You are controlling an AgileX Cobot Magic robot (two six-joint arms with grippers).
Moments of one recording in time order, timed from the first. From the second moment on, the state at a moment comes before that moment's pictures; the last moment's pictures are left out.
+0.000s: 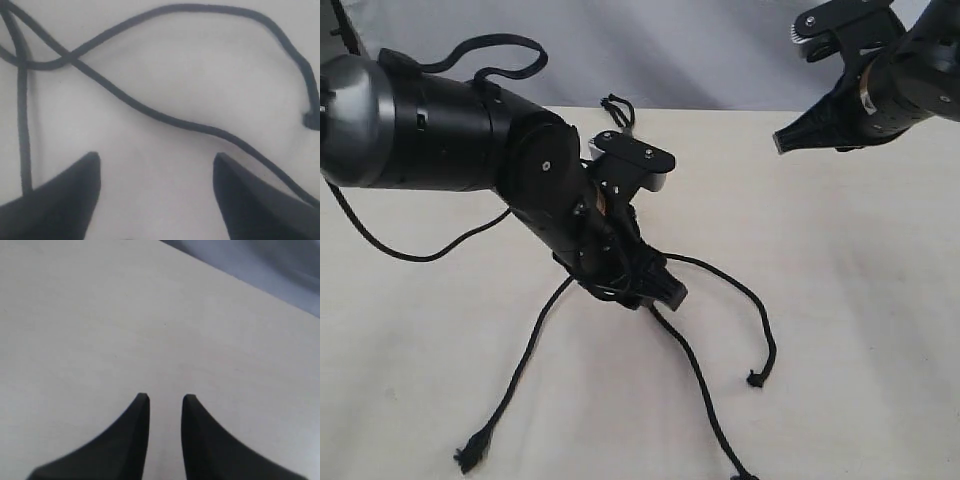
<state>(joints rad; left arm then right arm) -0.64 1.81 -1.17 -0.11 0.55 -0.01 0.24 1.62 -1.10 -0.81 0.53 0.60</state>
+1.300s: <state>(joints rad) -0.71 2.13 -1.55 -0.10 0.93 -0.22 0.24 1.62 -1.10 -0.81 0.45 0.61</state>
